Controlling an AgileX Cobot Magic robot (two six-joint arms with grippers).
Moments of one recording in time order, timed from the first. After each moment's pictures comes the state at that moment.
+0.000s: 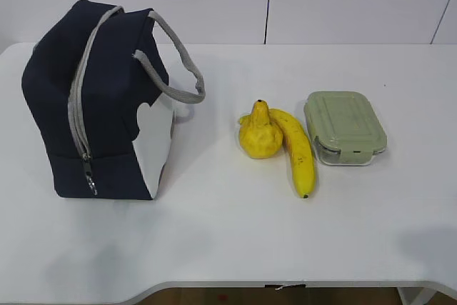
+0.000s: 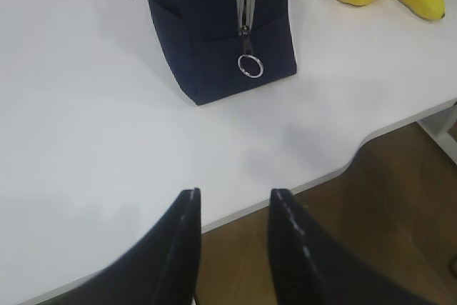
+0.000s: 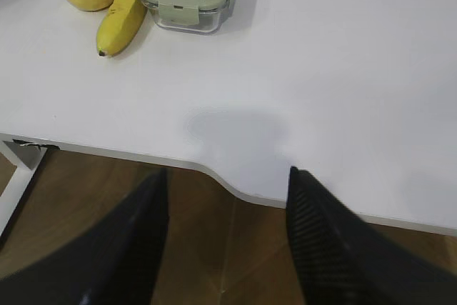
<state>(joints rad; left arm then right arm) -0.10 0.01 -0.53 -0.25 1.13 0.30 0.03 -0.02 -0.49 0.05 1.14 -0.13</state>
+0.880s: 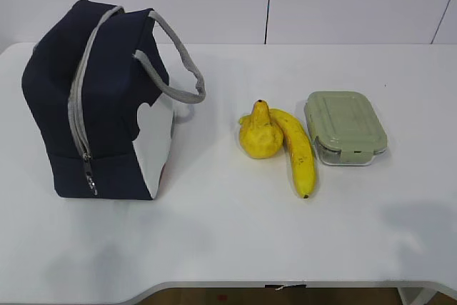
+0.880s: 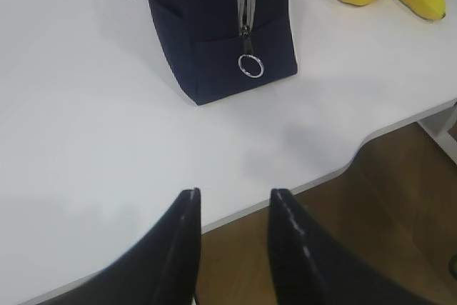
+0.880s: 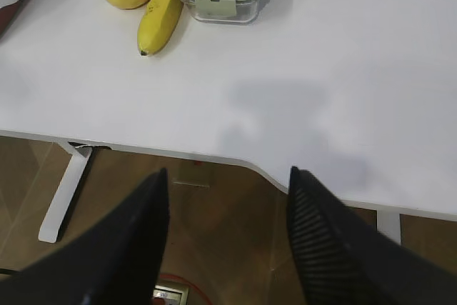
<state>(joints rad) -0.10 0.01 -0.53 -0.25 1.13 0.30 0.03 0.13 -0.53 0.15 1.13 -0.09</state>
